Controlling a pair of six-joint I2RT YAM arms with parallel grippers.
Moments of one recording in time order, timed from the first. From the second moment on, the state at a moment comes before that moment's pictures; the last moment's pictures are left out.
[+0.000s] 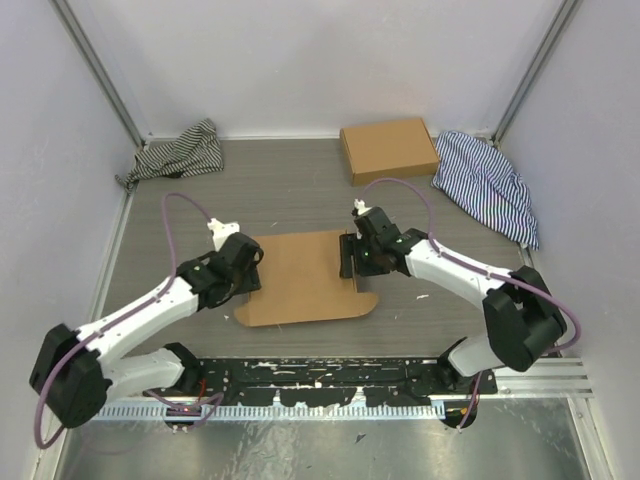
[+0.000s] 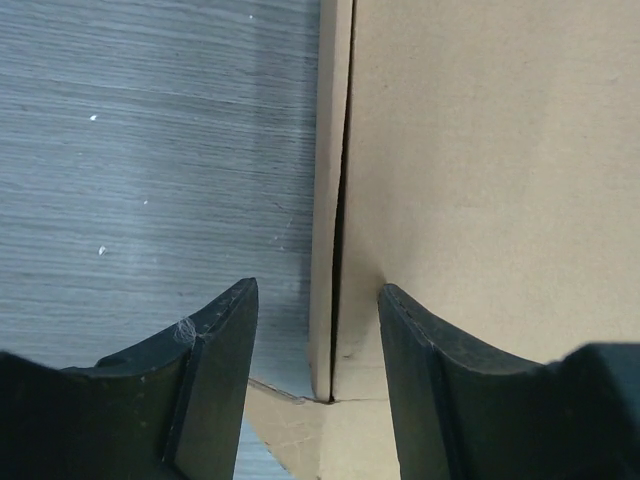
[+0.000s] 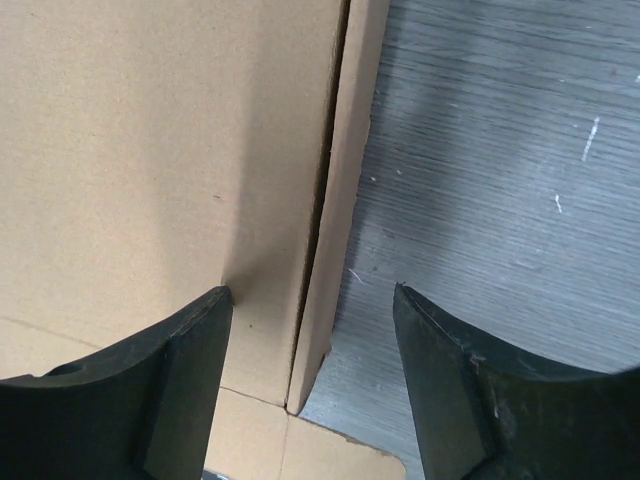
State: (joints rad) left arm -0.70 1.07 0.69 -0.60 -0.38 -0.76; right arm 0.63 1.43 0.89 -0.44 -0.04 0.47
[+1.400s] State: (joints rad) left arm -0.48 1.07 0.91 -0.57 -0.24 -0.55; right arm 0.63 1.57 1.23 -0.46 0.02 0.42
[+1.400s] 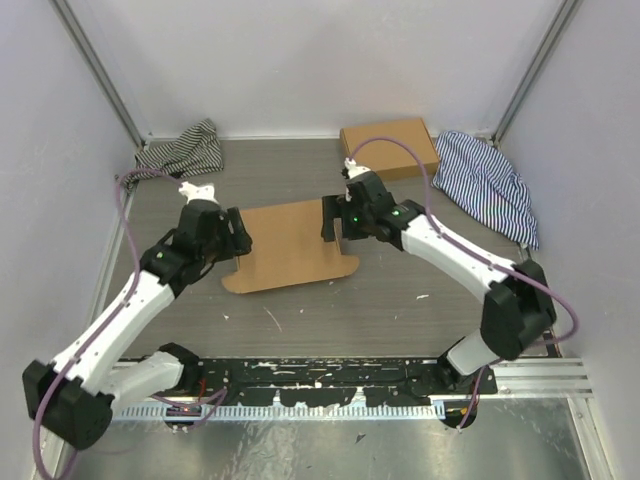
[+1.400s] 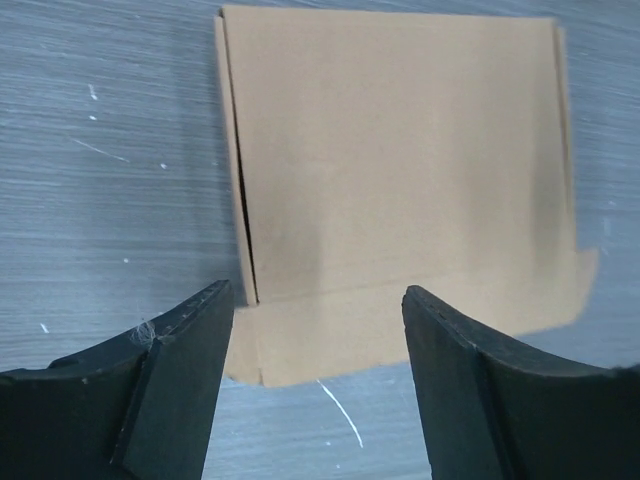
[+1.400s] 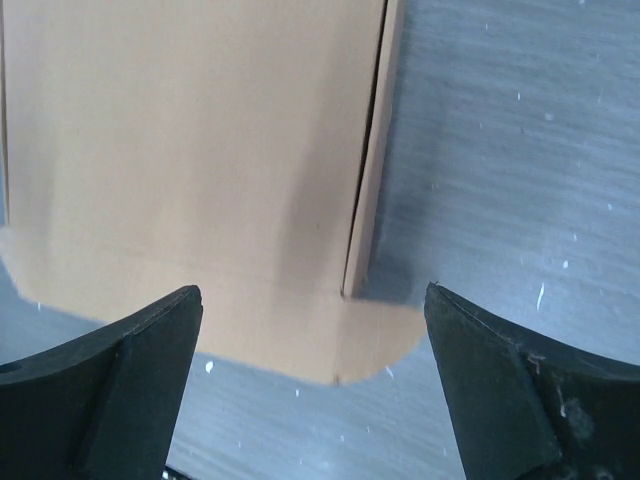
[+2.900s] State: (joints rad) left arm -0.48 1.03 0.62 -0.50 -0.11 -0.55; right arm 0.76 1.55 0.97 -0.41 0.01 0.36
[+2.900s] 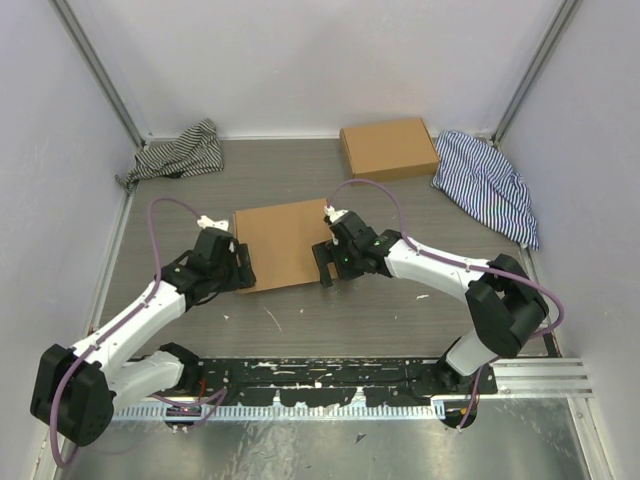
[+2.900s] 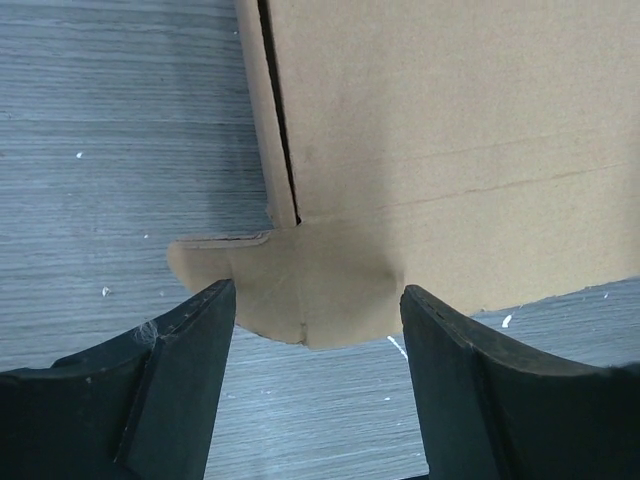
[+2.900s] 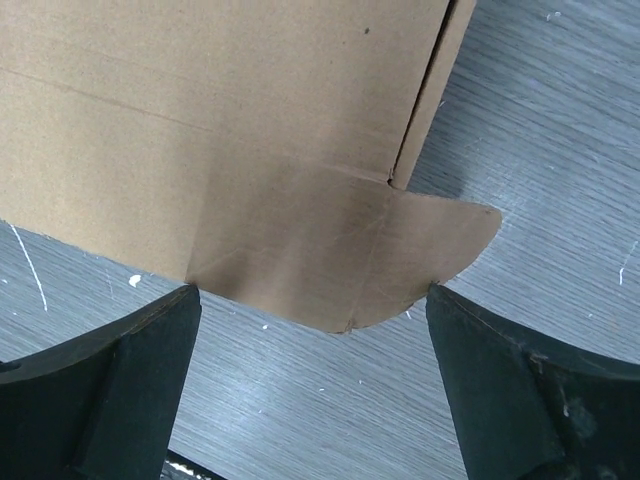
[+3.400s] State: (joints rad) left arm -0.48 1.07 0.62 -0.43 -0.03 -0.55; right arm 0.77 1.57 0.99 -0.37 -0.07 0.34
